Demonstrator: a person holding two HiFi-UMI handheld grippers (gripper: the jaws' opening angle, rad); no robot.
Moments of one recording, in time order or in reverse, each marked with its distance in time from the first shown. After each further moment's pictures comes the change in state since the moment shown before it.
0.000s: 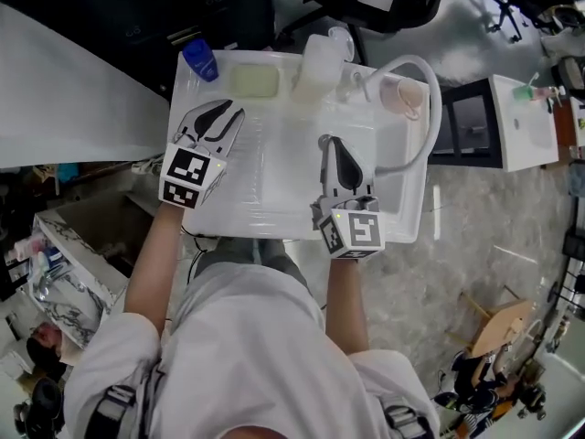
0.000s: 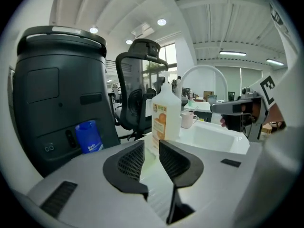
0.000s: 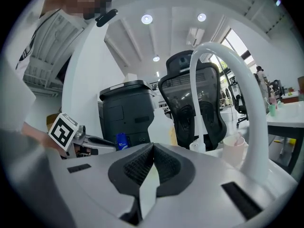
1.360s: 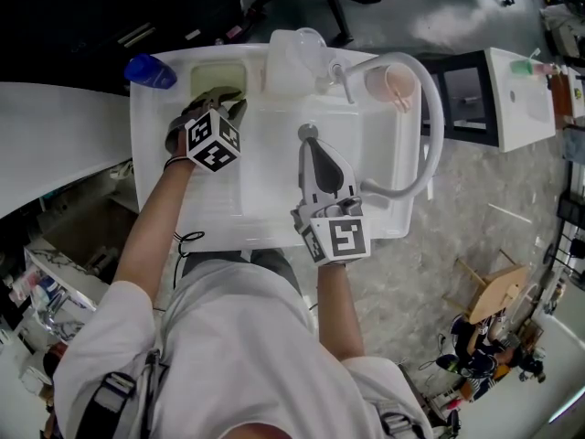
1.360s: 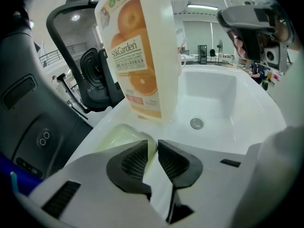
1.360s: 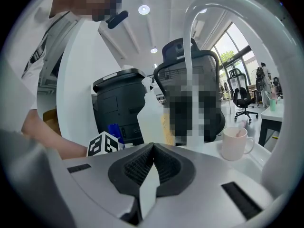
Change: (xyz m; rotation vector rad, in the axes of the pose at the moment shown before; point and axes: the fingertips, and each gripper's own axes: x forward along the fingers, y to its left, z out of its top) left arm 0.169 -0.016 -0.109 0.433 0.419 -0.207; right arm 0.040 -0.027 -0.037 0.006 0.100 -0.011
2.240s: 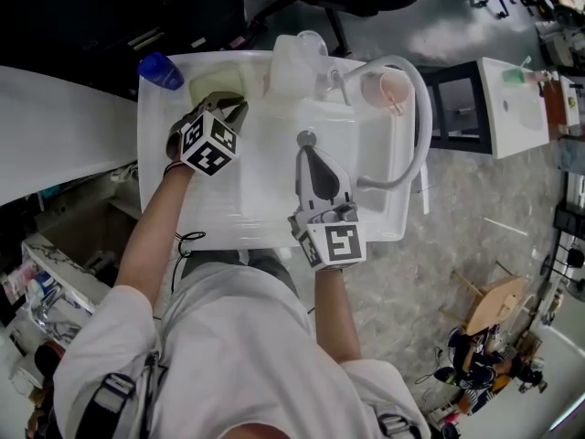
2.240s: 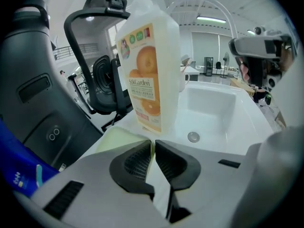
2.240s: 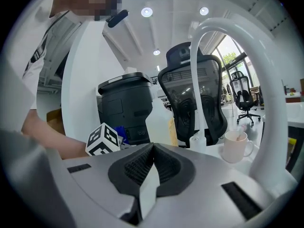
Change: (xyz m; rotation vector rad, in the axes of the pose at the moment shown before) left arm -0.041 0.002 0.021 -0.110 -0.089 0.013; right arm -0.020 0.018 0.007 -0.013 -0.023 0.019
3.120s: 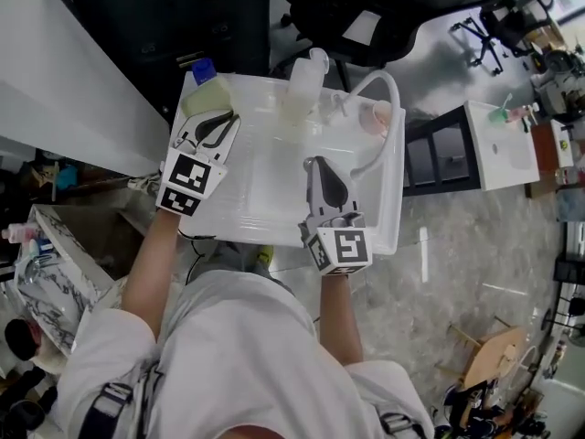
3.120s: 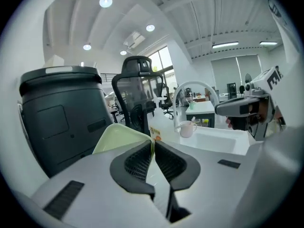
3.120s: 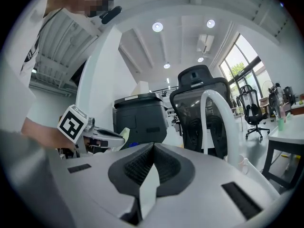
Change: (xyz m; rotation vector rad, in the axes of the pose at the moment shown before) left arm -0.232 -0.029 0.070 -0.173 -0.377 0.314; right arm -0.094 0.042 0.064 -0.086 -0.158 0.092
